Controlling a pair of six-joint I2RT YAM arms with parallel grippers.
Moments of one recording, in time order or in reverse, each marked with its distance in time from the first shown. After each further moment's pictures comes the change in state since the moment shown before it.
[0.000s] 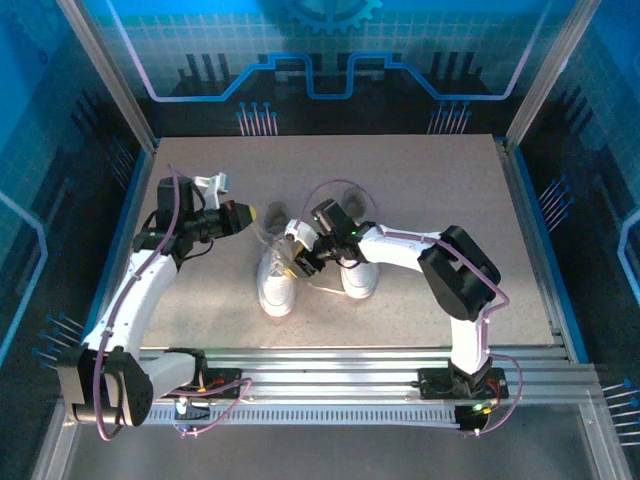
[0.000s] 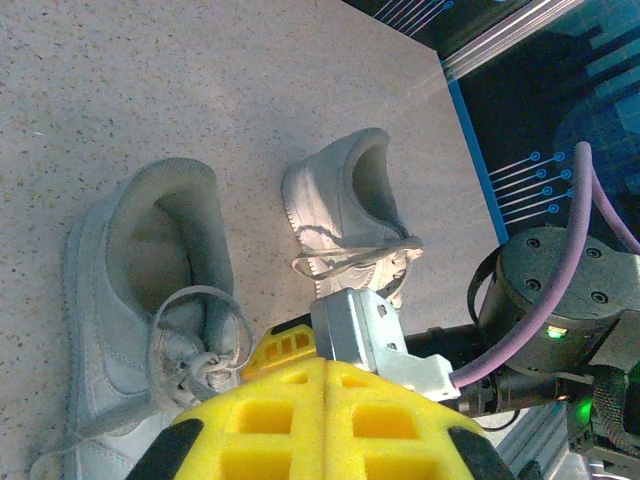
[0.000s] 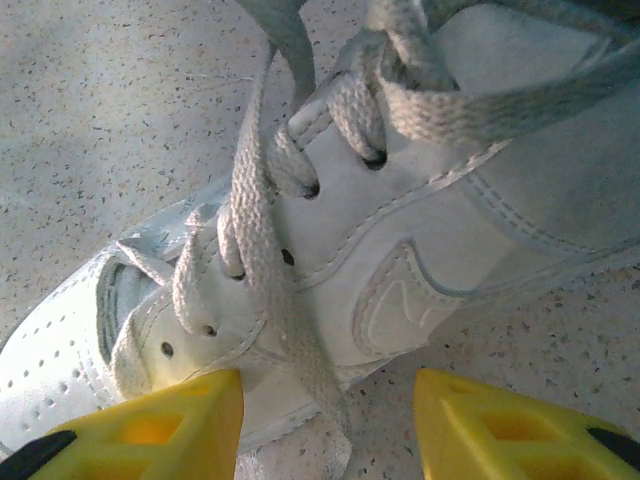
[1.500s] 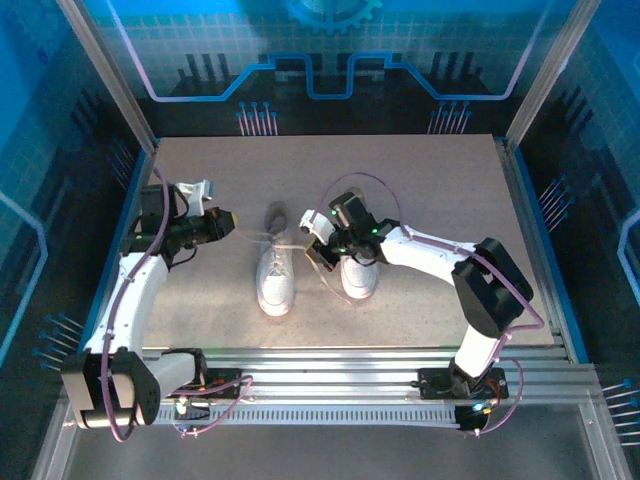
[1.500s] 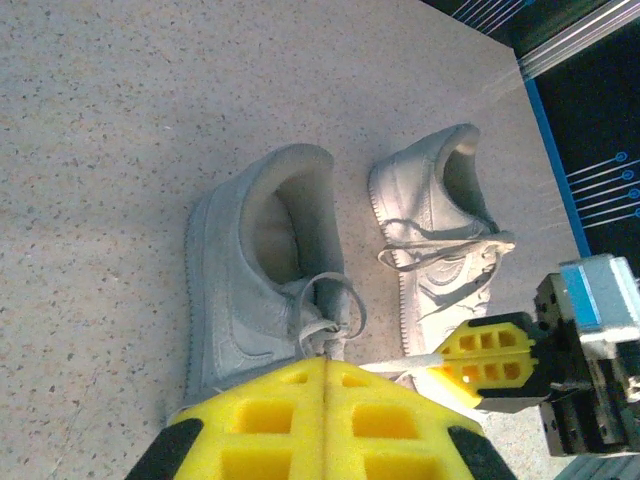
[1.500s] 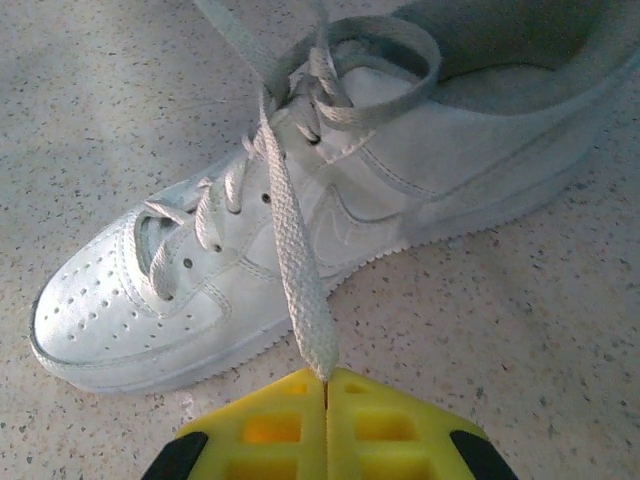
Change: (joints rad) left arm 0.135 -0.014 -0.021 -0.109 -0.021 0.170; right arm -0.046 -0.212 -0.105 -0.047 0.079 -0.026
